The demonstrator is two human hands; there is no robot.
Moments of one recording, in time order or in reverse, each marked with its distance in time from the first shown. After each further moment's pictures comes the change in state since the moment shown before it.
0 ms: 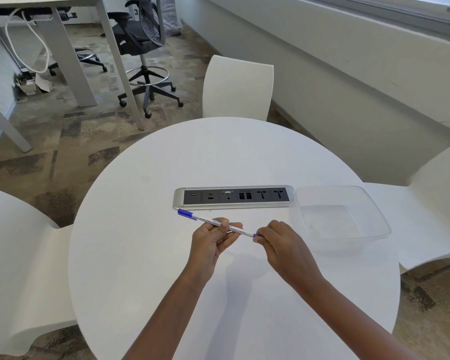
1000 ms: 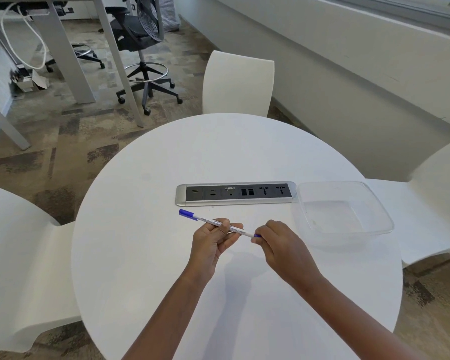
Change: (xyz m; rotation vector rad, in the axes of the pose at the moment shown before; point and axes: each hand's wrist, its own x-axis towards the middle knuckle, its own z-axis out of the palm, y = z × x) left_hand 0.000 -0.004 -0.011 0.008 -0.003 -0.023; right_hand -0.003 -0.008 0.008 -0.005 -0.023 -0.031
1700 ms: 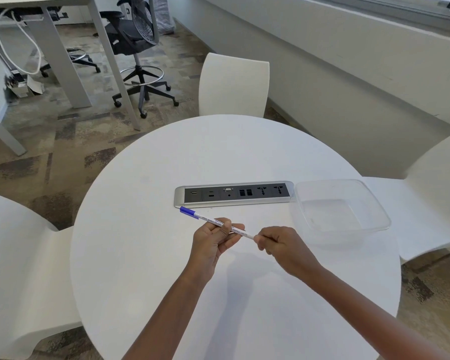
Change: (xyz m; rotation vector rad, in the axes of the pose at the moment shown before) left_hand -0.002 0.003 0.001 0.047 -0.067 0.013; right_hand 0.008 0.008 -0.008 0.543 -0.269 0.422
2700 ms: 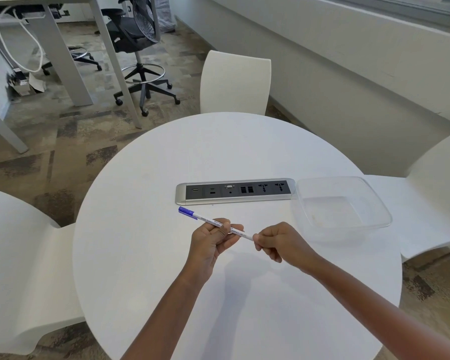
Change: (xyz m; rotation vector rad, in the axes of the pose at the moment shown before) left_hand -0.006 -0.002 -0.007 0.007 0.003 0.003; right_hand 0.003 -0.002 -0.002 0.239 -0.149 0.122
